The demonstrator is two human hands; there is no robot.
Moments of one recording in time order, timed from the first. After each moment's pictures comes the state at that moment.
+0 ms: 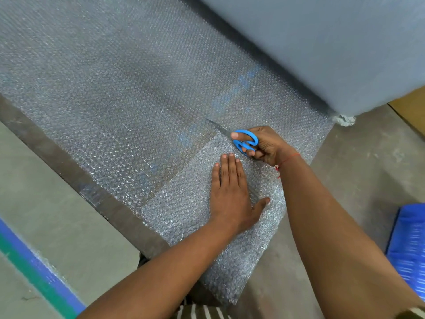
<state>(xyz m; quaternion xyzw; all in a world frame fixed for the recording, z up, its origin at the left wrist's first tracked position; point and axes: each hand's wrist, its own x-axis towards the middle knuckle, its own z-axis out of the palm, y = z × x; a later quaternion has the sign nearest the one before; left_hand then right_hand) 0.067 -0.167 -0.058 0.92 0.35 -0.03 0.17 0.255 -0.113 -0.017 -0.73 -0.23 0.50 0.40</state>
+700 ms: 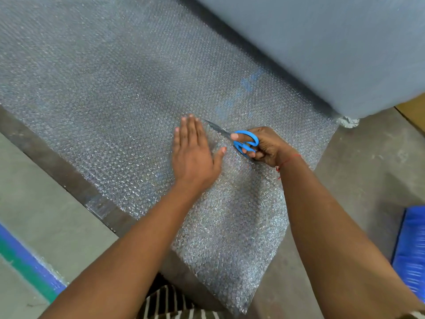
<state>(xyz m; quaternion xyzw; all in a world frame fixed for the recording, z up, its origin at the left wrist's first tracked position) 0.039 -0.025 -0.048 0.89 0.43 0.04 0.15 0.246 -0.092 -0.013 -0.73 -0.21 0.52 0.40</state>
